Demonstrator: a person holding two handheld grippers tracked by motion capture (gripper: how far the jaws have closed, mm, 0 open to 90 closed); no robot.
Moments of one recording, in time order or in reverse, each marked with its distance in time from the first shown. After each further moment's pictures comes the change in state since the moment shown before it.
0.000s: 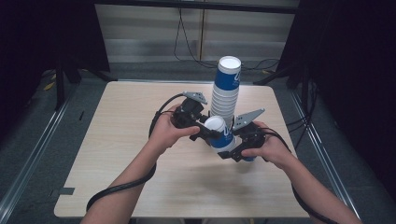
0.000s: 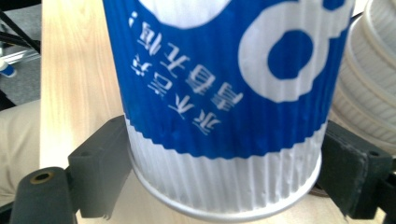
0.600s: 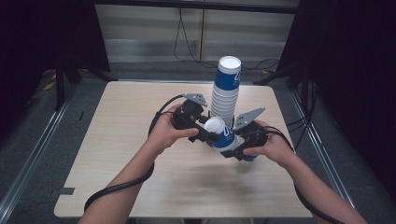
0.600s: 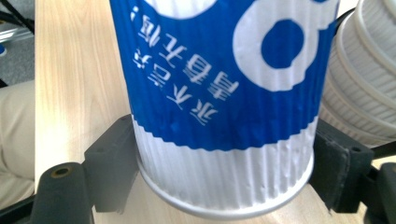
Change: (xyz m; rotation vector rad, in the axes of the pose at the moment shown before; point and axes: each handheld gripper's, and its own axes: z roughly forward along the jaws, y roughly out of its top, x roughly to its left) left arm 0.000 -0.002 0.001 0.037 -0.007 0.060; right arm -0.002 0.003 -0.007 0.058 -0.005 -0.051
